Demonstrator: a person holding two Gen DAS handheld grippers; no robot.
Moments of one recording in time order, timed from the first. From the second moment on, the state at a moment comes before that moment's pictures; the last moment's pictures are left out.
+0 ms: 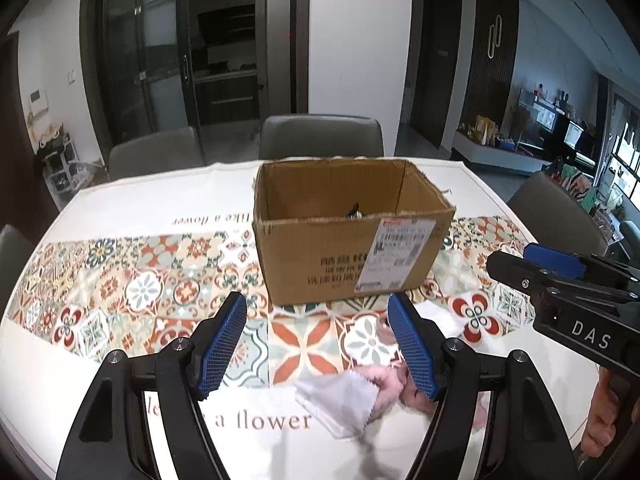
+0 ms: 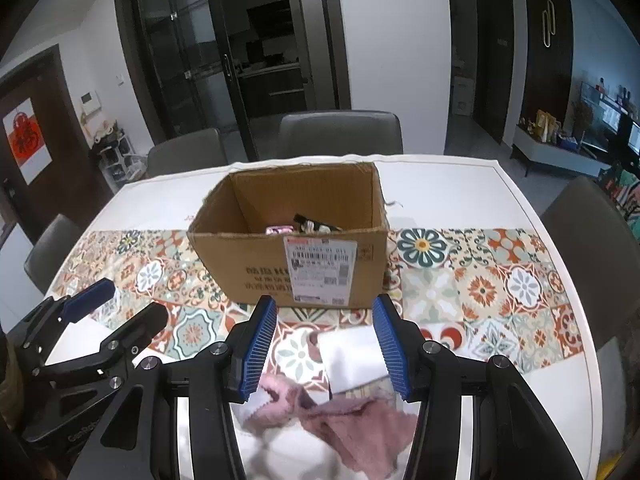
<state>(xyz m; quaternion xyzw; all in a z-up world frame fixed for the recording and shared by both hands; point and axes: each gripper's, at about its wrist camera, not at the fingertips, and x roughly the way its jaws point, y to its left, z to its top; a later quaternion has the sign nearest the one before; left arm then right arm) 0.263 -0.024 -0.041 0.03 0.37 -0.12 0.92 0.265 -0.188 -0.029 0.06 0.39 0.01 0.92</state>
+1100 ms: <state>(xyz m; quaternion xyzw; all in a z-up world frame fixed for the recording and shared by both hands) 0.218 -0.026 -0.118 0.04 0.45 -0.14 0.88 0.225 -0.181 -0.116 0.06 0.52 0.02 0.85</state>
